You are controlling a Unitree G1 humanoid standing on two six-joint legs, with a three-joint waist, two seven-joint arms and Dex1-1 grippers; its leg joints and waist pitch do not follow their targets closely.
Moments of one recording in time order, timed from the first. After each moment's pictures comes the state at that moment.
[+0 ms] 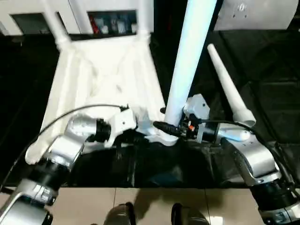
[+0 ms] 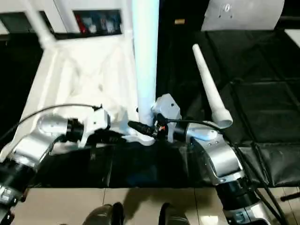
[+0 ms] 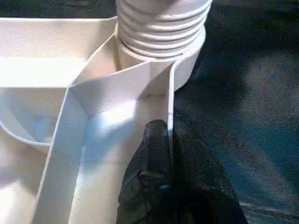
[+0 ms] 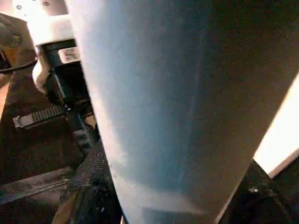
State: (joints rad) left arm -0.55 0.50 -0.33 0.35 -0.06 0.11 -1.18; right arm -0.37 -0.36 0.24 -0.02 0.24 0.30 0.85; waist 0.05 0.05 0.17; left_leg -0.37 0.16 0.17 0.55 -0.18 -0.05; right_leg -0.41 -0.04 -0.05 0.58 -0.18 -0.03
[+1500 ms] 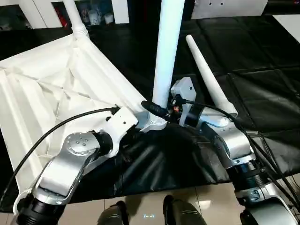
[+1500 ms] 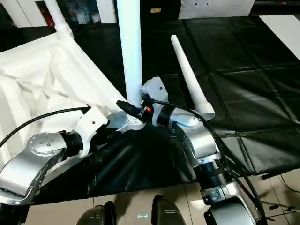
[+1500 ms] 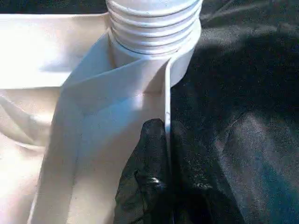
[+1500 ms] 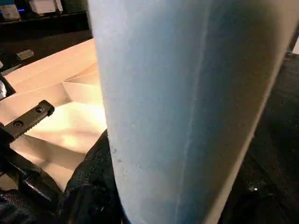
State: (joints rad) left arm -0.27 0.44 -0.25 -0.36 -0.04 0.82 -0.70; right arm -0.54 -0.20 0.22 0.22 0.21 0.23 0.73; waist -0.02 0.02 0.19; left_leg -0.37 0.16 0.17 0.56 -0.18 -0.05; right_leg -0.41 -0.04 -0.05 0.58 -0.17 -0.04
